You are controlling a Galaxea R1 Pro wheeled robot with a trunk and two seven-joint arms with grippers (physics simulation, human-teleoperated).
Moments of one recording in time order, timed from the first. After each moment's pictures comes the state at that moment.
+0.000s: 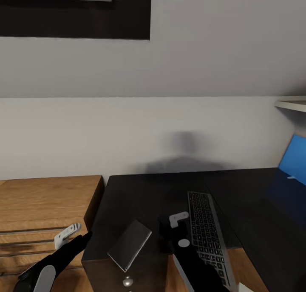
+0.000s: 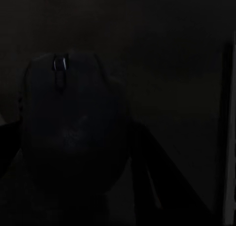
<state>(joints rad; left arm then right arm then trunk) -0.03 -0.04 0.24 -1.62 0.53 0.69 0.23 -0.37 0.15 0.35 -0.96 0.03 0.31 -0.24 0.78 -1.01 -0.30</state>
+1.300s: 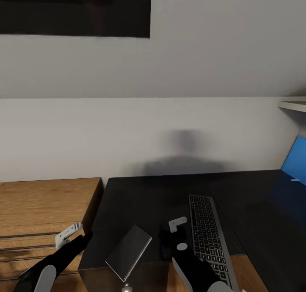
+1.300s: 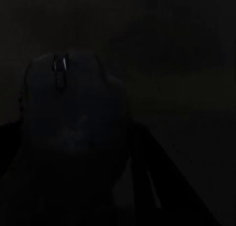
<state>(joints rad) -0.03 -0.04 0.23 -1.62 0.53 0.69 0.23 -0.50 0.17 0.35 -0.58 0.02 0.11 -0.24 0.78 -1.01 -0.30</state>
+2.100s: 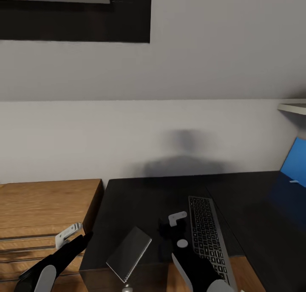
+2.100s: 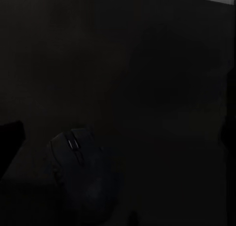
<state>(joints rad) -0.03 -0.04 0.23 -1.62 0.53 0.69 0.23 -0.50 0.17 0.35 -0.63 0.02 0.04 -0.24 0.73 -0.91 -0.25</state>
